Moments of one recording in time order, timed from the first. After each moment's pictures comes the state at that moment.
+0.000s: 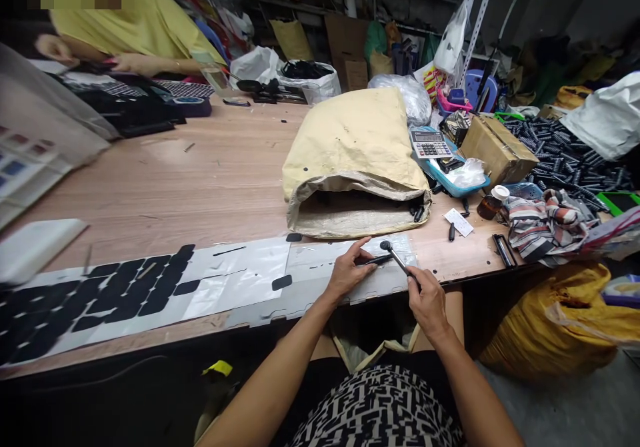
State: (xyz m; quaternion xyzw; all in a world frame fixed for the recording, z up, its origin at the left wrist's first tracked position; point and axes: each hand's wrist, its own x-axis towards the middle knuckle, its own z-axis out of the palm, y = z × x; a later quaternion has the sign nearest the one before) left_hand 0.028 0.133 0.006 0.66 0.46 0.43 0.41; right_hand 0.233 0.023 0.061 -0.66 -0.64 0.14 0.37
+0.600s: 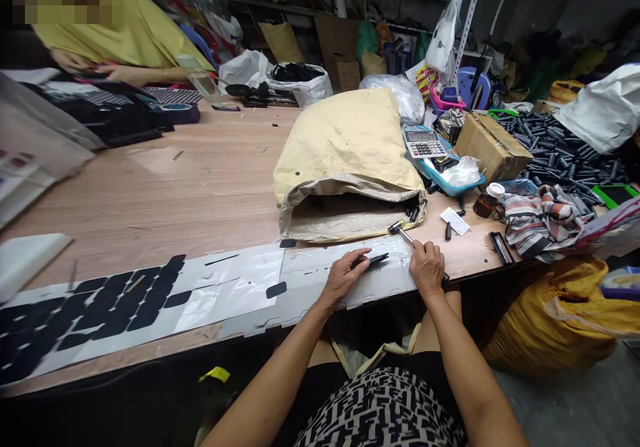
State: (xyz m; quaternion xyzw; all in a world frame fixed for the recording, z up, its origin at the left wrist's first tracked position) left_hand 0.023 0.136 0.002 0.68 0.46 0.41 0.40; right_hand 0.256 0.097 0.025 -0.73 -0.64 -0.15 0.19
